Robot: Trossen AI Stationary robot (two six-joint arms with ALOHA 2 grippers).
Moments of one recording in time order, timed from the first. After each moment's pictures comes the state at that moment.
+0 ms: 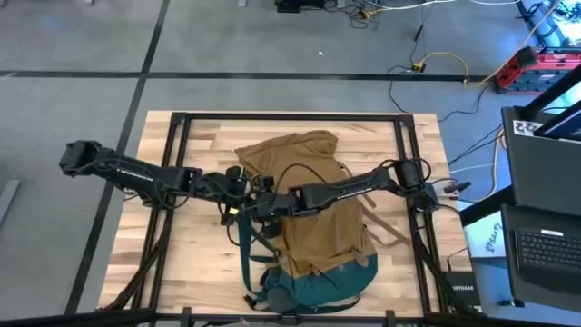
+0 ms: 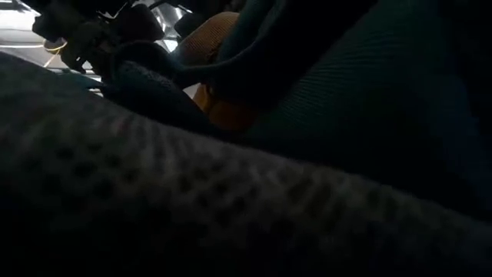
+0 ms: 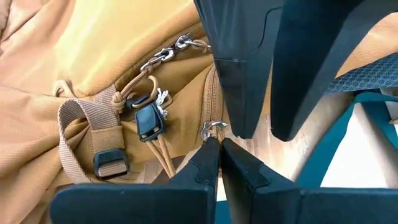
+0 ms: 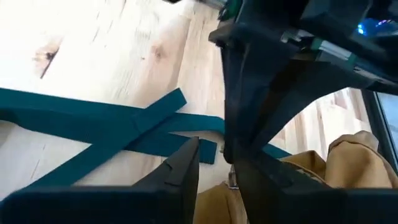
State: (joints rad) left arm -0.10 1.10 0.52 -0.06 -0.14 0.04; right arm 0.17 2.13 1.69 -0.31 0.28 -0.26
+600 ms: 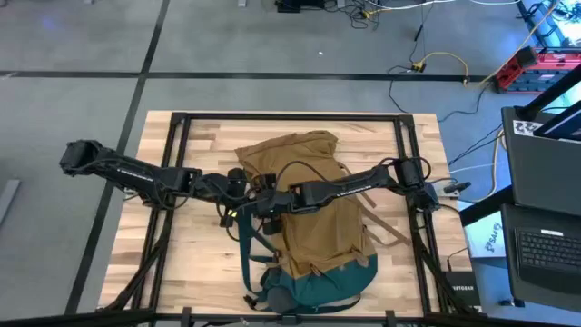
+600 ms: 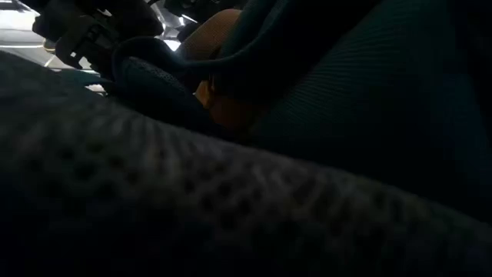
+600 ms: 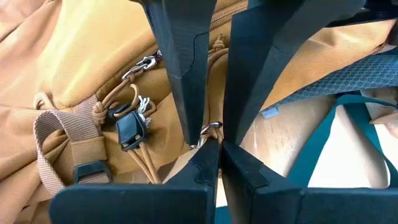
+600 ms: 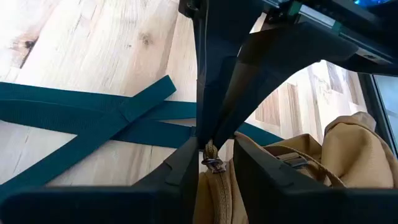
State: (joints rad) left arm -0.12 1.10 0.51 -0.04 -0.10 0.06; right arm 0.15 2.13 1.69 -0.34 0.29 -0.24
